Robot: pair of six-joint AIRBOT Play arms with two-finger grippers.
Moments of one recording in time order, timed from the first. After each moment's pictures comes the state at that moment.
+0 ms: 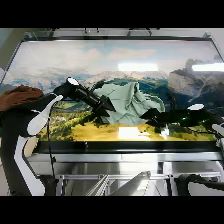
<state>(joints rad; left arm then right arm) -0.27 -2.07 1.55 0.50 -1.54 -1.18 -0.04 -1.45 0.67 -0.42 0.99 1.00</state>
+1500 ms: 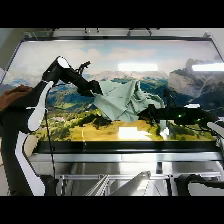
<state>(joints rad) -0.18 -2.12 1.91 0.90 -1.42 -1.34 -0.02 -1.49 0.69 -0.22 1.03 0.86</state>
